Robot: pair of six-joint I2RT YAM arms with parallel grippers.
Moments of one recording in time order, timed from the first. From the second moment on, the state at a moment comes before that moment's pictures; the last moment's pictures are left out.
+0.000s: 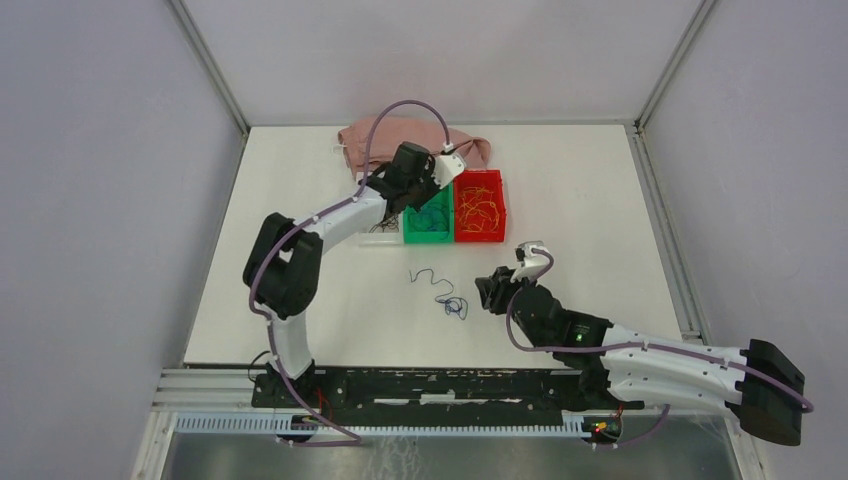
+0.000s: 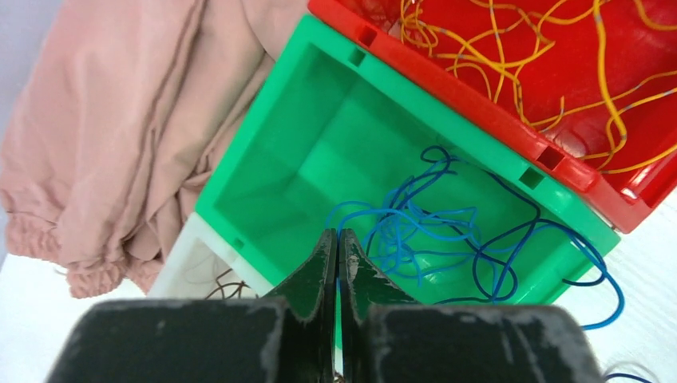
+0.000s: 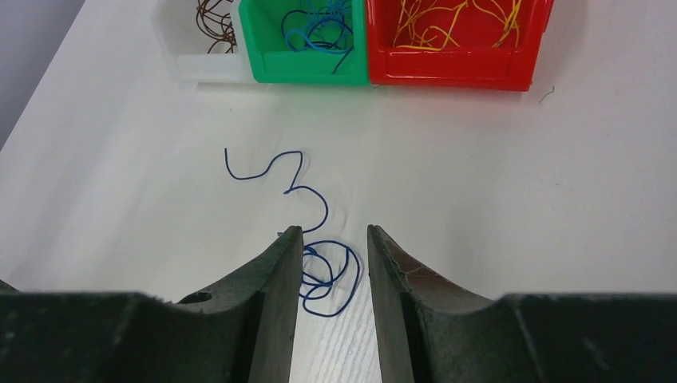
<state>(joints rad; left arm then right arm) -0.58 1.89 1.41 -0.21 0.00 0.50 1.12 0.84 0.36 0.11 0.66 0.64</state>
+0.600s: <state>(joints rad) -0.59 2.01 1.32 -0.07 -0.03 0.50 1.11 0.95 0.48 0.00 0.53 0.66</state>
